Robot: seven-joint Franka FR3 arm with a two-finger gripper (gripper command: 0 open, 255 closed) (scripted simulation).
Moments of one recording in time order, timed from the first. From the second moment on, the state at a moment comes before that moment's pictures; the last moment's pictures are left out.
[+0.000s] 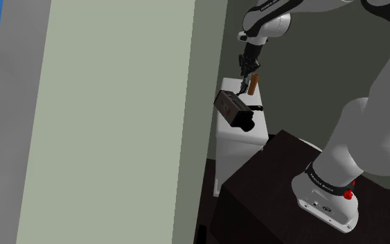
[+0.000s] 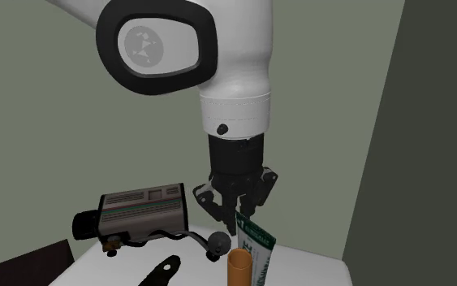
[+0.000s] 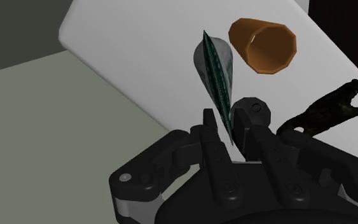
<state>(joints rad) 0.39 0.09 -0.79 -2.11 0.15 2.22 -1.86</state>
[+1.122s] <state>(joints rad) 0.40 0.02 -0.79 -2.03 0.09 2.09 -1.81</state>
